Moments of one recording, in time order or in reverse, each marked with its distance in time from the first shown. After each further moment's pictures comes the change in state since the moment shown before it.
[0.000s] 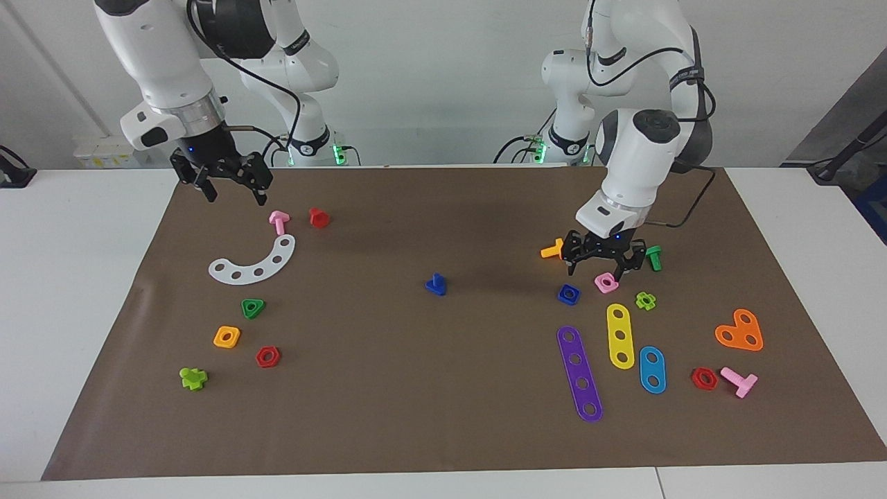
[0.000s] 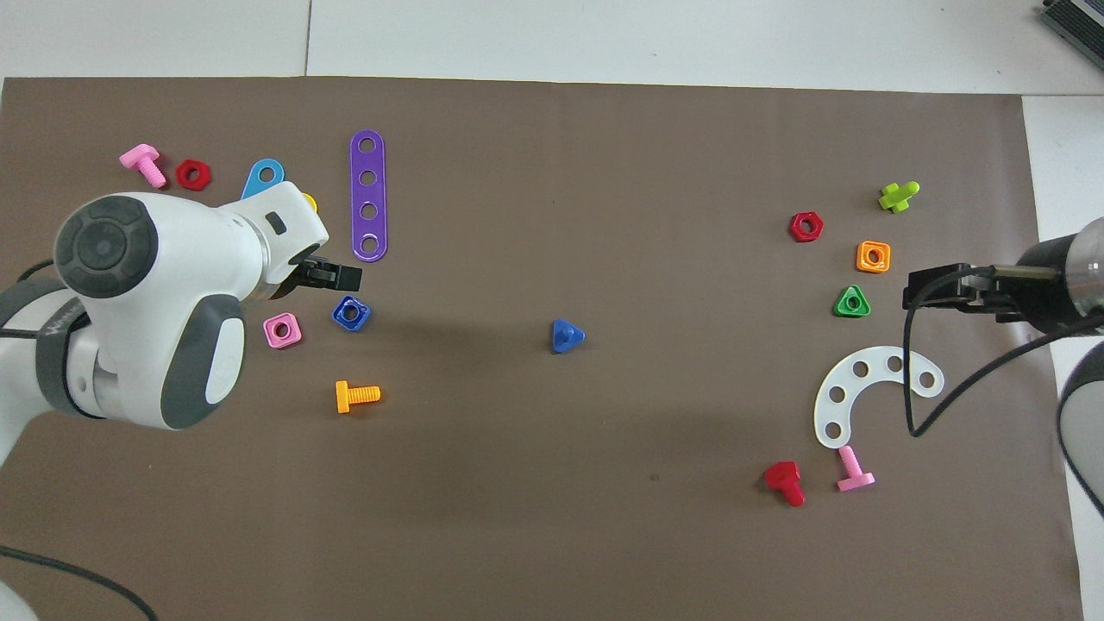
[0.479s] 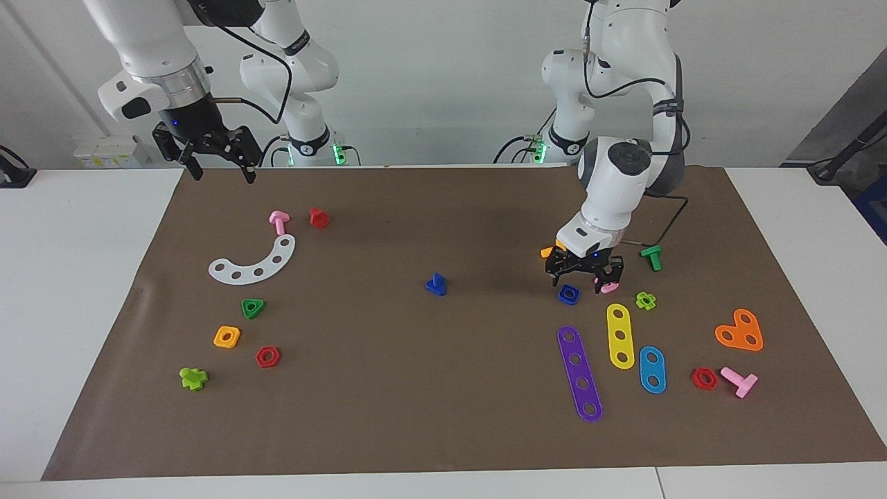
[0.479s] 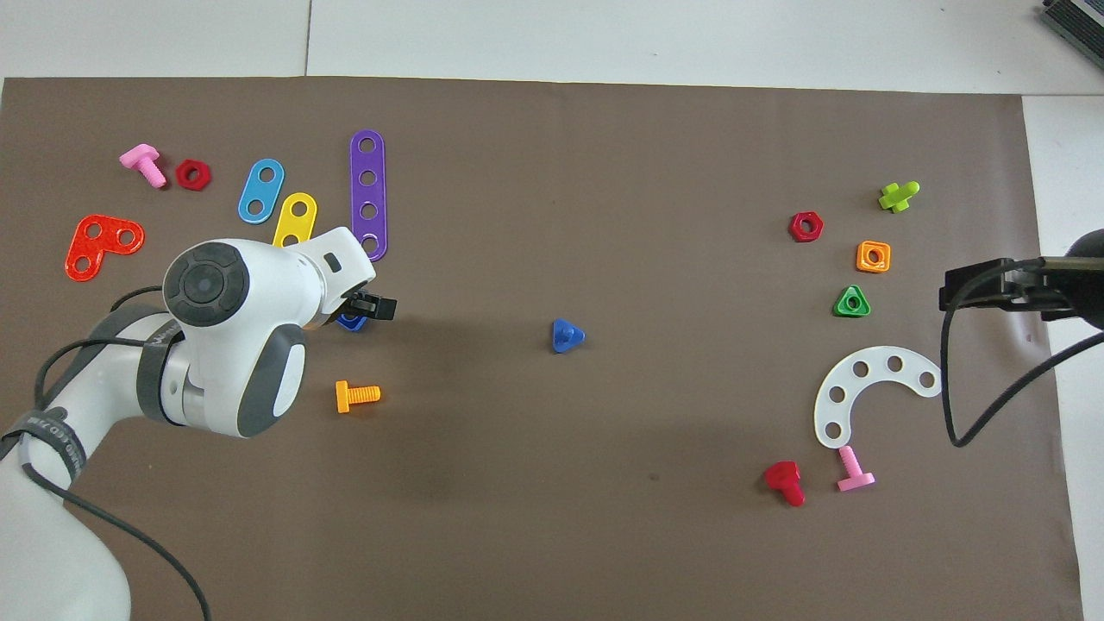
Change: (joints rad) left arm -0.013 0.097 -0.025 -0.095 0.000 0.155 0.000; right arm -0.031 0.036 0.024 0.112 -0.031 -0.101 -0.033
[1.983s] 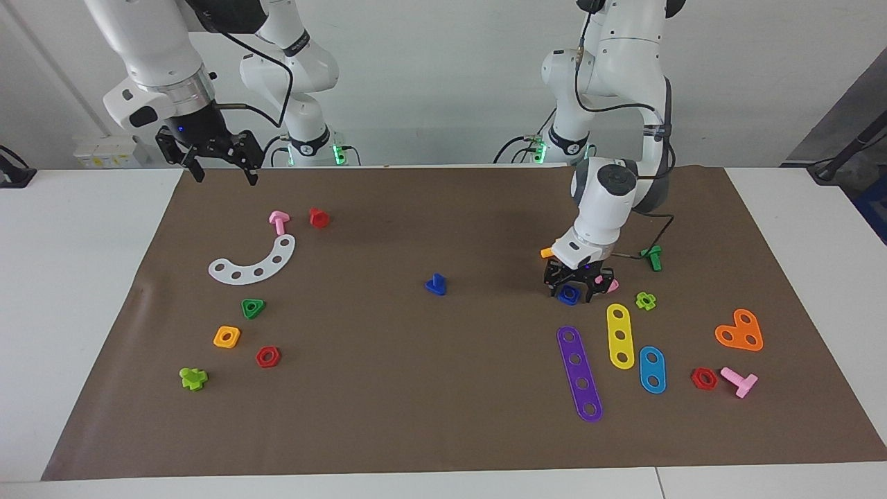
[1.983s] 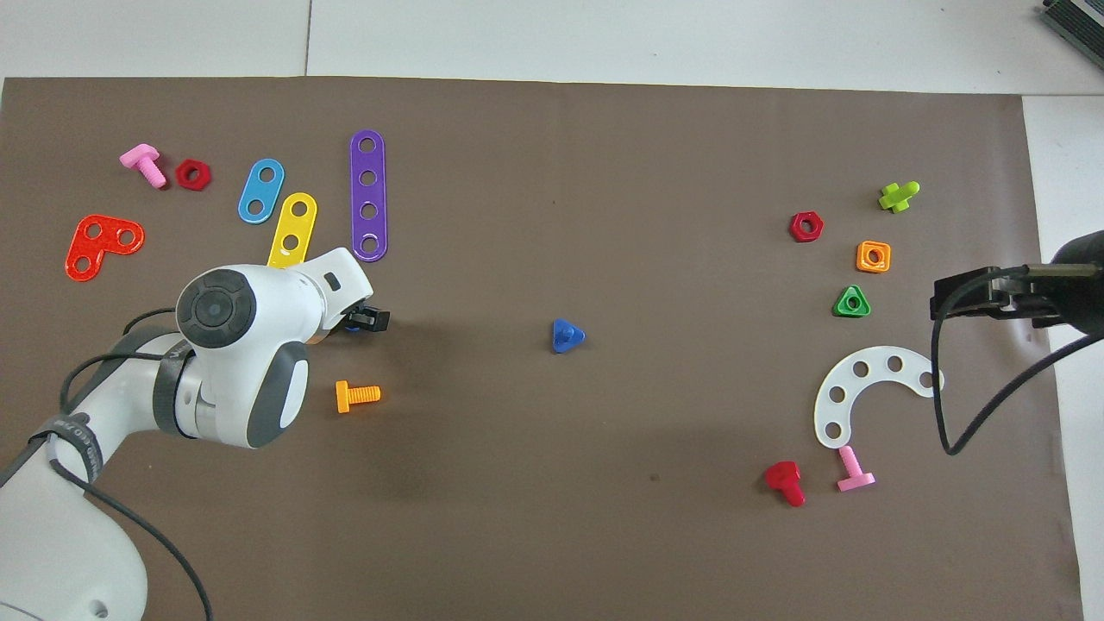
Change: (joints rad) left arm 0.003 0.029 0.017 -0.070 0.000 0.110 0.014; right arm 0.007 0.002 0.009 0.000 -0.001 -0.026 -0.005
